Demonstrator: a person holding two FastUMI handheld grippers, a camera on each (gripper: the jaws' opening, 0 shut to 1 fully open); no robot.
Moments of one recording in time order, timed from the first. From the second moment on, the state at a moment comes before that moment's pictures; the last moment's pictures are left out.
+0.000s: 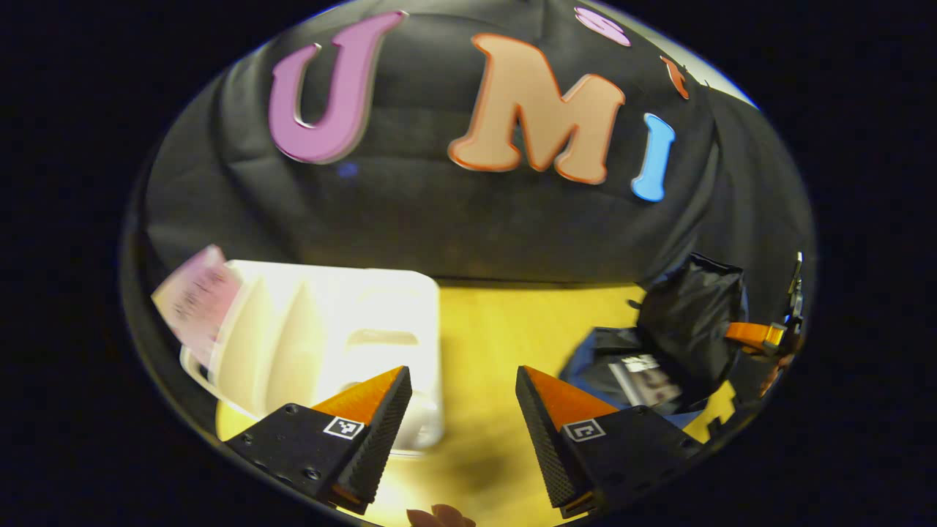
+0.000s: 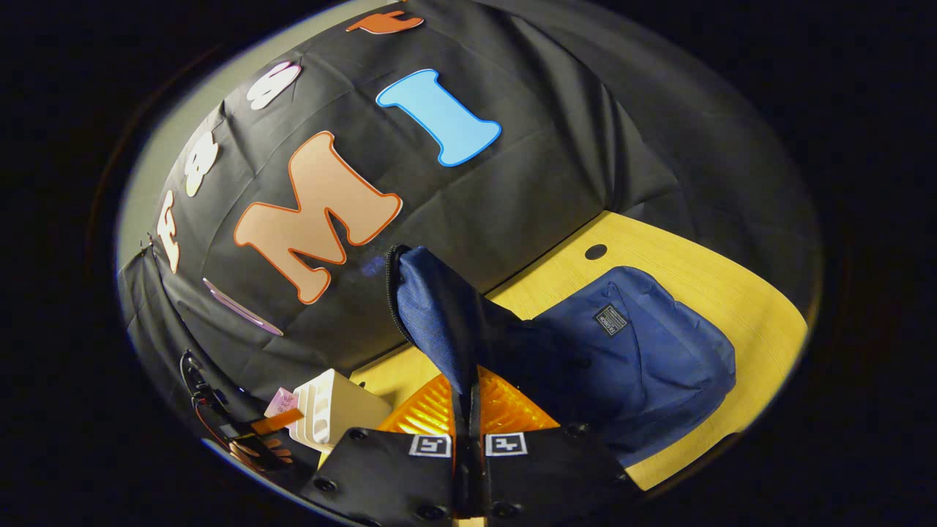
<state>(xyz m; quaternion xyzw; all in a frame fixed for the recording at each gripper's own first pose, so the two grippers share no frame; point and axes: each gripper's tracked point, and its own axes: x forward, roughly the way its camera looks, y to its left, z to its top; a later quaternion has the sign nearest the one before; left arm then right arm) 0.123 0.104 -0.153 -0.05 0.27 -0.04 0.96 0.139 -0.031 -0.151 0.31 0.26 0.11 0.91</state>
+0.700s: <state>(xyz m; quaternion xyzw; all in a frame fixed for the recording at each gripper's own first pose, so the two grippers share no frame) 0.125 0.385 -0.147 -0.06 0.42 0.03 0.91 0.136 -0.028 -0.153 0.30 0.26 0.09 0.91</state>
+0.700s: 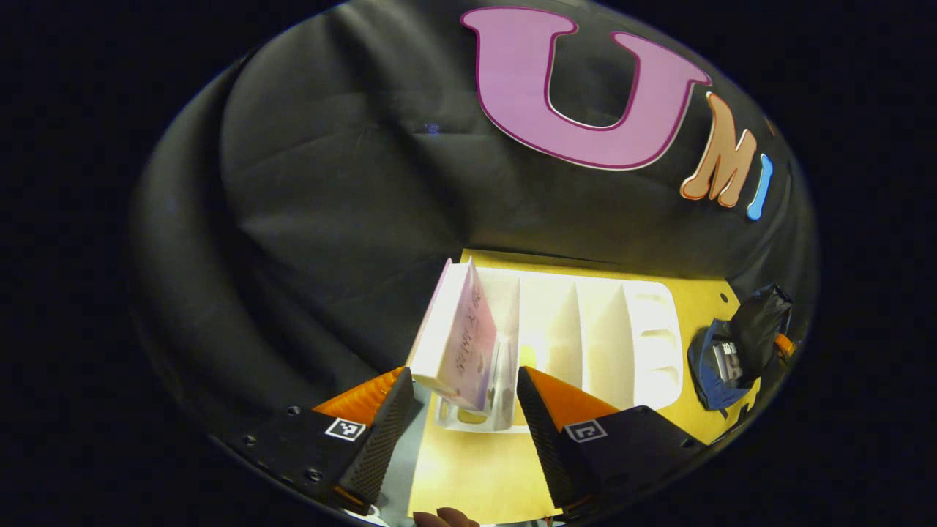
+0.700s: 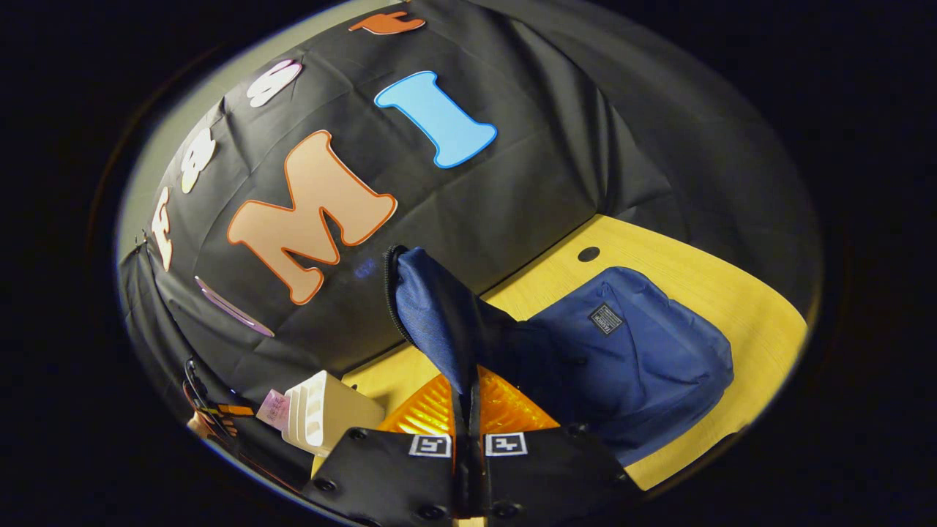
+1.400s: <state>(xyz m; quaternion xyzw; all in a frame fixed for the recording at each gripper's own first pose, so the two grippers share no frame) 0.163 0.405 -0.226 -0.03 0.60 0.01 0.80 0.135 -0.035 -0.146 0.30 0.25 0.07 0.92</state>
